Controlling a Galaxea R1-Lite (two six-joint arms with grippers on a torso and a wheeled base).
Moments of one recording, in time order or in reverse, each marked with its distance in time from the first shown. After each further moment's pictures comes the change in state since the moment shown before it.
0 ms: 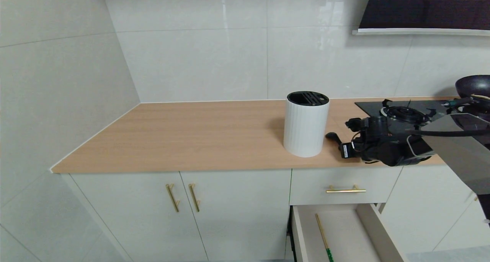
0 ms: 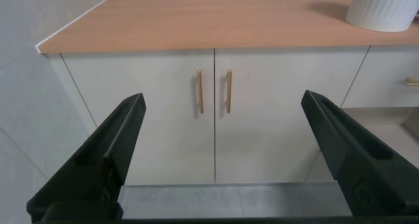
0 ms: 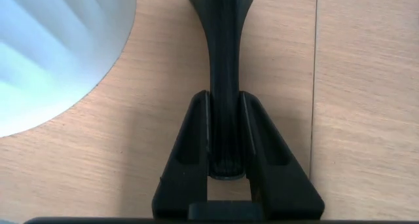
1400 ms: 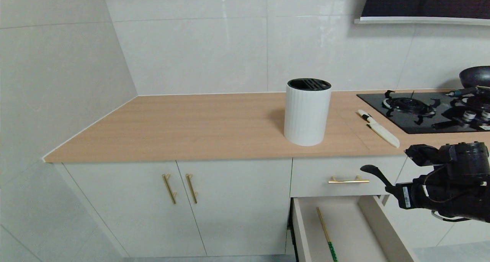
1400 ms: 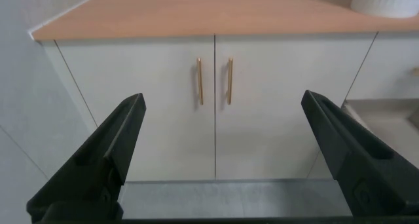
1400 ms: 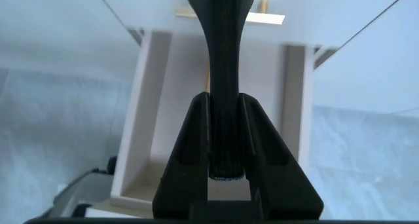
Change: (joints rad) left arm 0.000 0.000 0.000 0.000 0.000 0.000; right arm -0.006 -0.754 1.030 -0.169 -0.003 0.064
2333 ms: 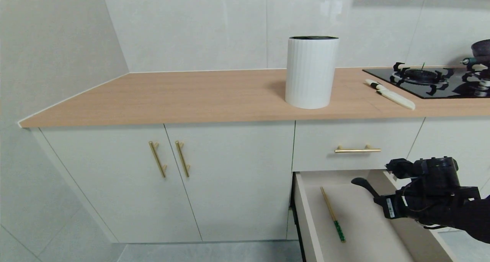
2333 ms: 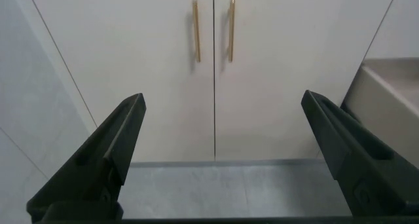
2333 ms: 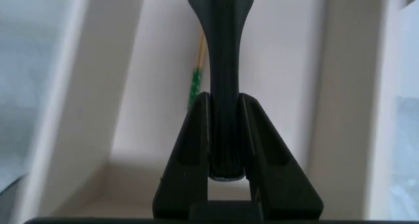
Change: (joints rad) left arm 0.000 0.000 0.000 0.000 0.000 0.000; right arm 0.018 0.209 0.031 -0.178 -0.008 -0.027
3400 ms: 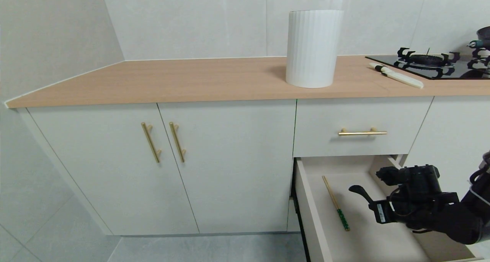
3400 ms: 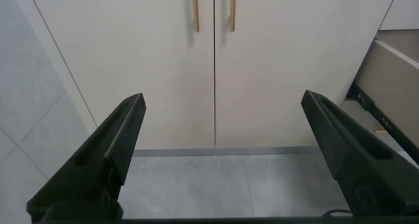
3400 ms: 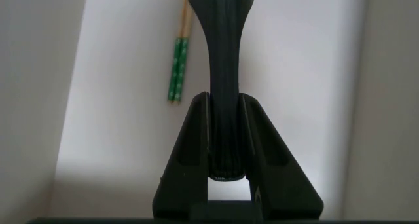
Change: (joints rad) left arm 0.000 0.000 0.000 0.000 0.000 0.000; right arm 0.018 0.147 -0.025 -0.079 -0.062 0.020
